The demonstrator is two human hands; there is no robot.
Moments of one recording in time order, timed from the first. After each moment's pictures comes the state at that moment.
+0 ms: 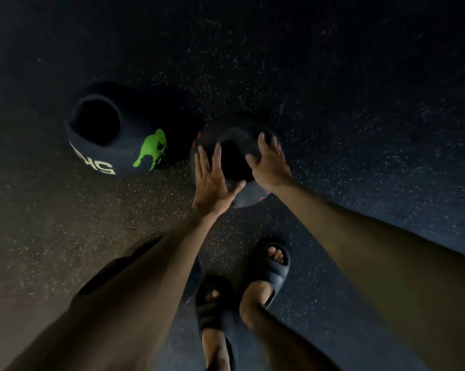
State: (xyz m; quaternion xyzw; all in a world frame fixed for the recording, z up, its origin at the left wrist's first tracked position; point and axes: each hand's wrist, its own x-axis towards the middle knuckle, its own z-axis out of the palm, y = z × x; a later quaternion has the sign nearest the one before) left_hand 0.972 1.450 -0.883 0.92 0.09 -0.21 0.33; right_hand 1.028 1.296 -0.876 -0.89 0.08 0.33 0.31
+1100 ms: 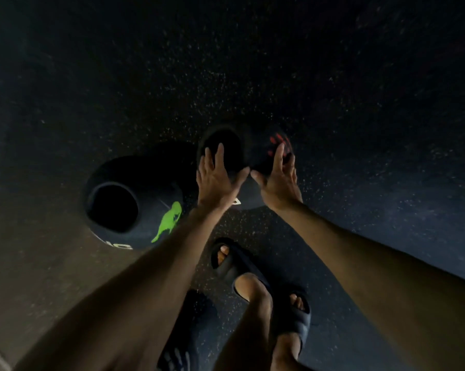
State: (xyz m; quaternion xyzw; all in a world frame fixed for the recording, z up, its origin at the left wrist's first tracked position) left_hand 1.173 1.486 -0.877 0.91 0.12 -0.25 0.33; right_hand 1.172 1.332 -0.874 -0.87 0.19 0.30 0.34
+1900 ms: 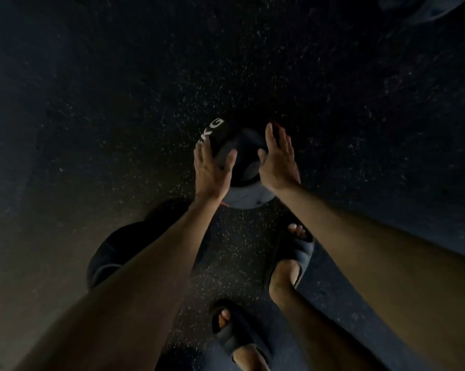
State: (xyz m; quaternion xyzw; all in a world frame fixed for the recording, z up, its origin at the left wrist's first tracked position) left_hand 1.405 1.499 -0.895 0.87 0.25 -0.16 0.40; right_hand 1.433 1.349 -0.895 -0.91 0.08 0.25 0.32
